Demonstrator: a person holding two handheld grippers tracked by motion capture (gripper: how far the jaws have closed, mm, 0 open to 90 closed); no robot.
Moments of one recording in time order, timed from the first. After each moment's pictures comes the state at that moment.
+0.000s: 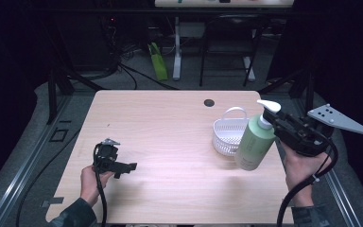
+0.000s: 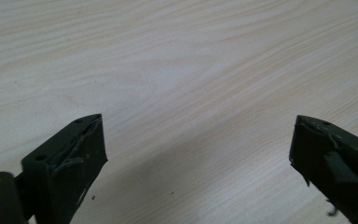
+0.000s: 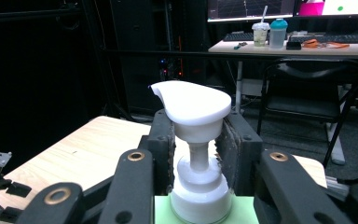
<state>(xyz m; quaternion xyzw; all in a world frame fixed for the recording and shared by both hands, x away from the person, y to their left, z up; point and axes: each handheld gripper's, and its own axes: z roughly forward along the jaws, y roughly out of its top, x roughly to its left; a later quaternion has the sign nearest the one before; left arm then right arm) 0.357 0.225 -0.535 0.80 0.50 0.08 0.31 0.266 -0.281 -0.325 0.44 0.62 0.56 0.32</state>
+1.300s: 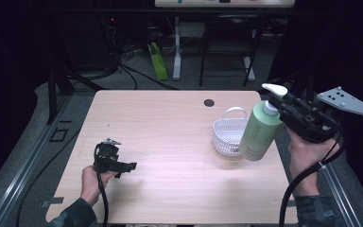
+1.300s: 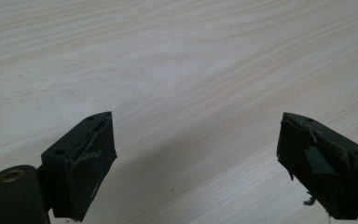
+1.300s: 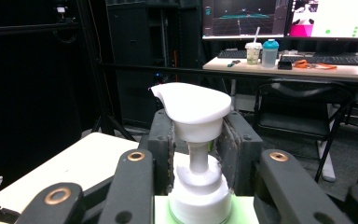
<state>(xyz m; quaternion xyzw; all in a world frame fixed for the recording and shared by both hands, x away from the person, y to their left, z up) 0.357 0.223 -0.533 0.80 0.51 0.08 0.30 0.275 -0.281 -0.292 0.43 0.61 0.57 0.35</state>
